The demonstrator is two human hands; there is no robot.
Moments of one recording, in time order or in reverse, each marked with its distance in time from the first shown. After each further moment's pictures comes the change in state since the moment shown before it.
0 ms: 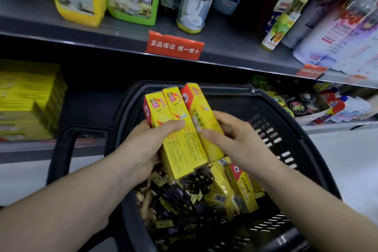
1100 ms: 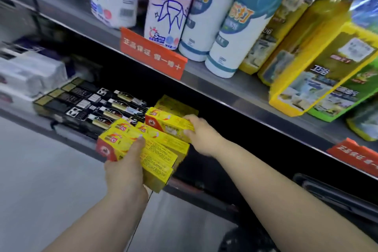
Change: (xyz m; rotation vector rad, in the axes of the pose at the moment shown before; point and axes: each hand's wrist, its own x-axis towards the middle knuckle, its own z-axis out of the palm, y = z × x) left_hand 0.017 0.033 -0.280 -0.826 0.859 0.339; right_hand 0.263 -0.104 0.300 -0.711 -0.387 -0.211
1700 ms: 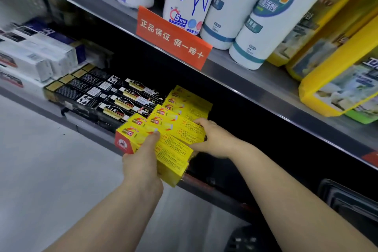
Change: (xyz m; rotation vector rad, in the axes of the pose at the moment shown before) left_hand 0.027 -0.008 0.004 -0.020 0.052 -0.160; right_hand 0.012 0.020 0.018 0.012 -0.209 -0.006
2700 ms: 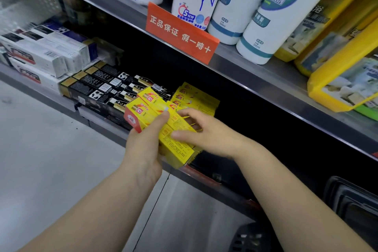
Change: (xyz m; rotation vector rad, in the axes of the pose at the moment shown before) left_hand -0.013 0.023 0.000 0.087 -0.246 0.111; right_hand -0.032 -0.050 -0.003 0.340 -0.042 -0.231
